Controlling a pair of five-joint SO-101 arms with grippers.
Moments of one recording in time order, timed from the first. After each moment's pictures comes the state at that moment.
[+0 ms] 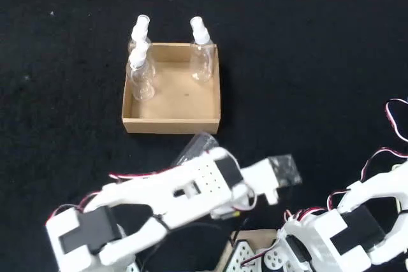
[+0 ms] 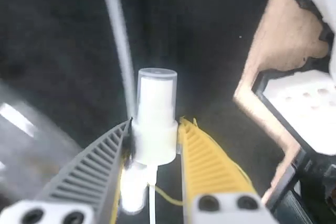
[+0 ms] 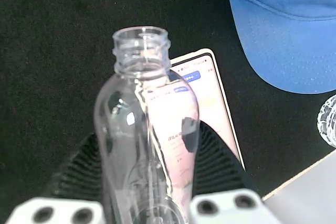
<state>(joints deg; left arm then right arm) 55.5 -7.1 26.4 67.6 -14.8 61.8 -4.7 10.5 66.5 39.0</state>
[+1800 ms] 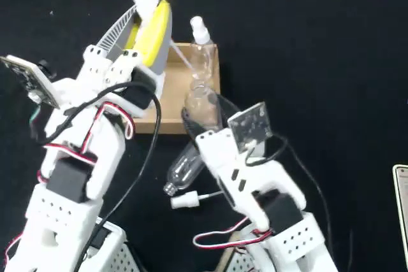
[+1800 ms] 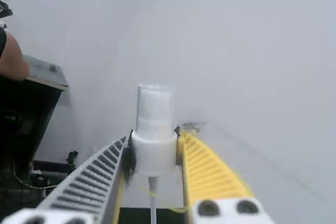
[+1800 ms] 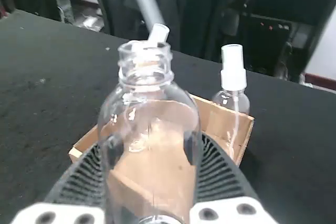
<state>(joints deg) 17.8 -60.1 39.2 8.0 23.7 -27.3 -83.6 76.8 30.7 1.4</state>
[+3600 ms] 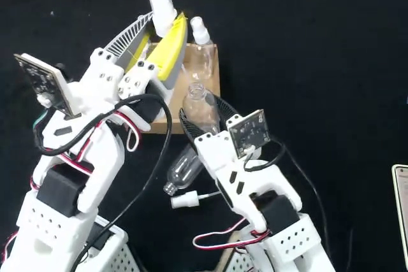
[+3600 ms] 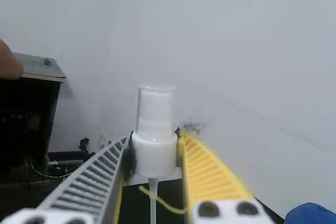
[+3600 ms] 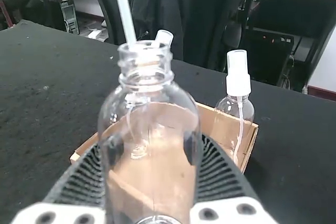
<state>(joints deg) 22.5 -60.4 30.2 23.3 13.5 -27.7 -85.7 80.5 27.0 1.4</state>
